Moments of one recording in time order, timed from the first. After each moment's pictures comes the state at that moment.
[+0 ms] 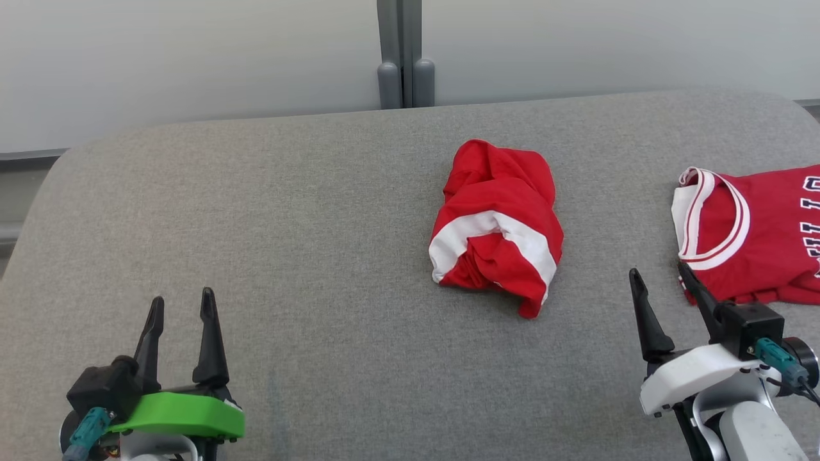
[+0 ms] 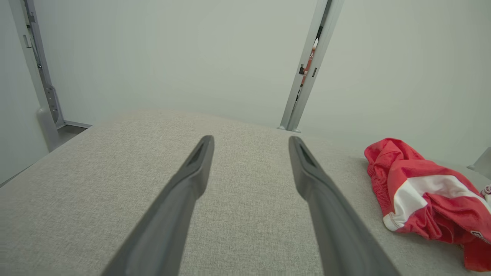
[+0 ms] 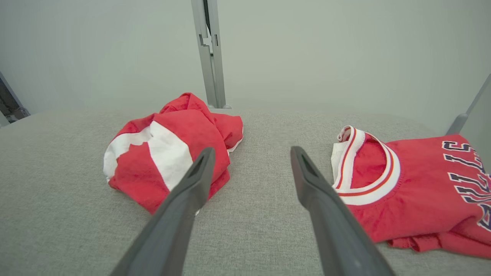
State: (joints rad) left arm -0.05 0.13 -0.07 0.21 -0.41 -0.04 -0.26; right arm -0.09 -0.18 0.05 0.22 0.19 0.13 -0.18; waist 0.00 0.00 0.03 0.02
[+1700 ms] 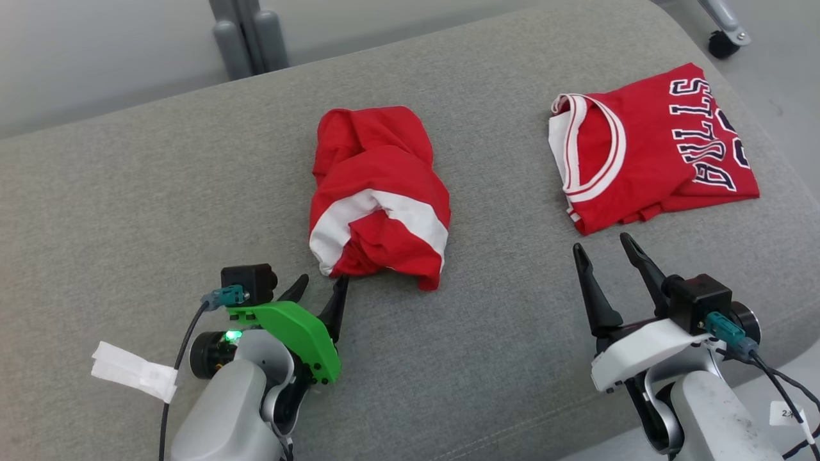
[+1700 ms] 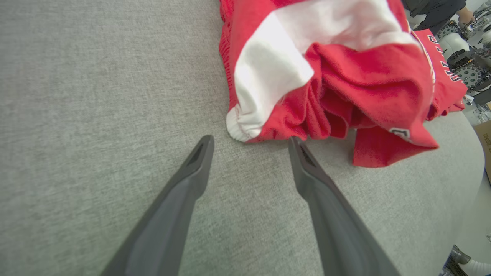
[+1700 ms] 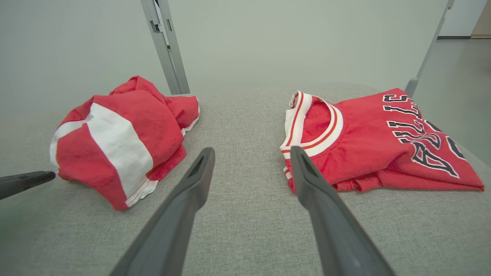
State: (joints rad) left arm -0.44 0.05 -0.36 0.71 -0.58 -0.13 0.03; right arm -0.20 -0.14 0.17 0.27 0.21 0.13 -0.21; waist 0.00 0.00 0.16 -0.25
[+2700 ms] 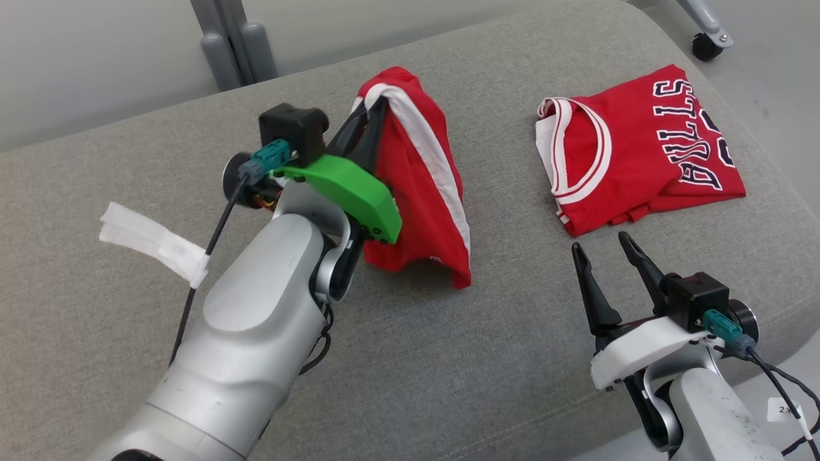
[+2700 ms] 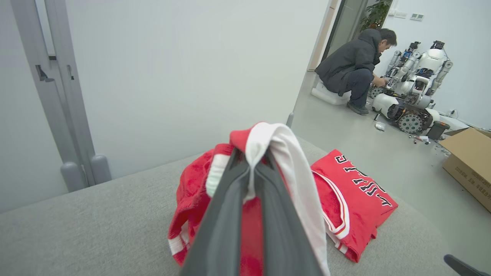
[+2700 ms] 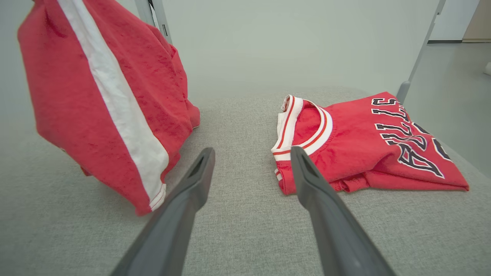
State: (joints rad) left arm -0.82 0.05 -0.65 0.63 -0.68 0.02 -0.17; right arm -0.22 -0.14 0.18 0.30 0.22 0.13 -0.23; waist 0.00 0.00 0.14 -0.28
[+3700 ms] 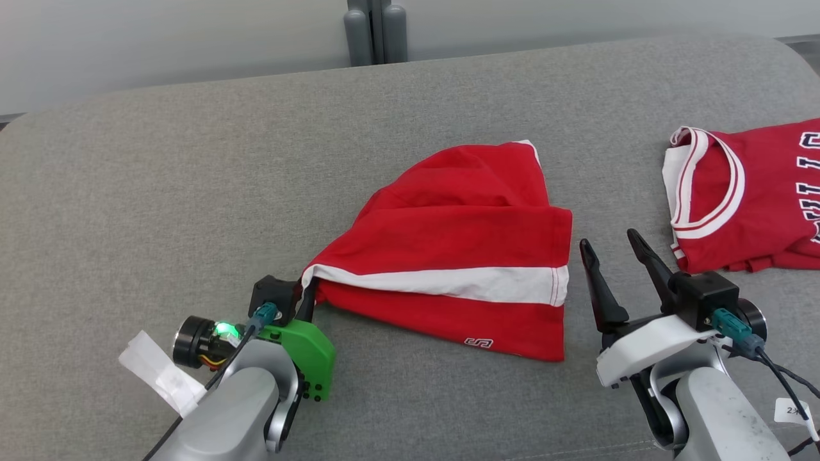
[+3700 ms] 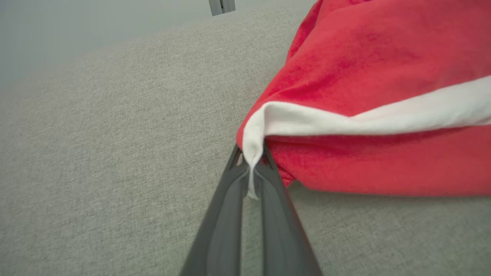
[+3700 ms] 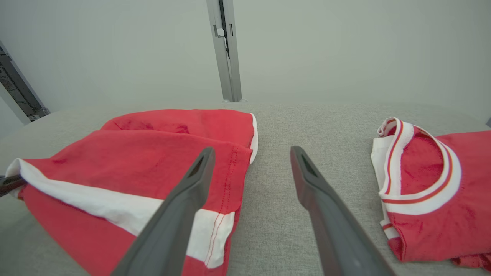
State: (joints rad) left arm -0.58 0.23 -0.93 0.78 -0.70 0.19 -0.23; right arm -0.21 -0.14 0.15 0.28 0.21 0.13 -0.22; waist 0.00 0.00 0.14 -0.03
